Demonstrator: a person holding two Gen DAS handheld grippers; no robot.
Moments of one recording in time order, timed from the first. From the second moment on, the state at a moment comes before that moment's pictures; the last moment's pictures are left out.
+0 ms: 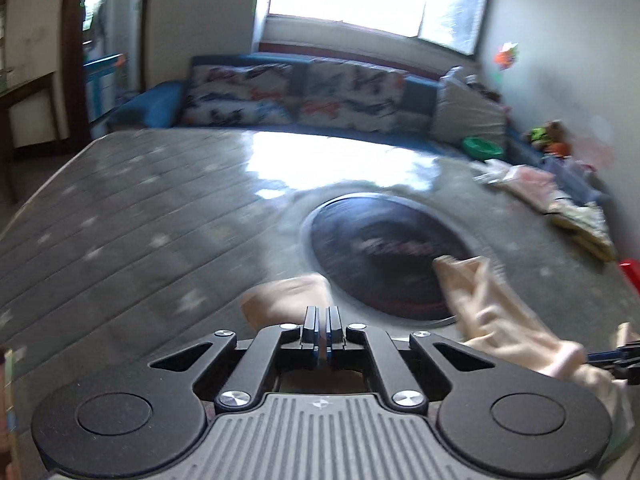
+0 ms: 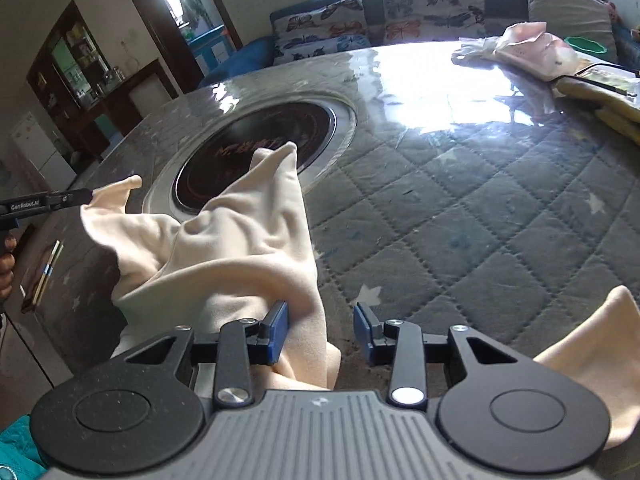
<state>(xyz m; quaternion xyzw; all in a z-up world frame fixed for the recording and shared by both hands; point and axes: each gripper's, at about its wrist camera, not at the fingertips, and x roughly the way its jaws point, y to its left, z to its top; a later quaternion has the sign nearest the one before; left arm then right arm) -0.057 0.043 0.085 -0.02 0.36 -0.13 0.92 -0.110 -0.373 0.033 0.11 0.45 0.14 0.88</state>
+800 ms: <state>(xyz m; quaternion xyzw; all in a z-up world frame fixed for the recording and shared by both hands) 0.008 -0.113 0.071 0.03 0.38 -0.31 0.87 -0.151 -0.269 0.063 -0.17 0.32 0.27 0.89</state>
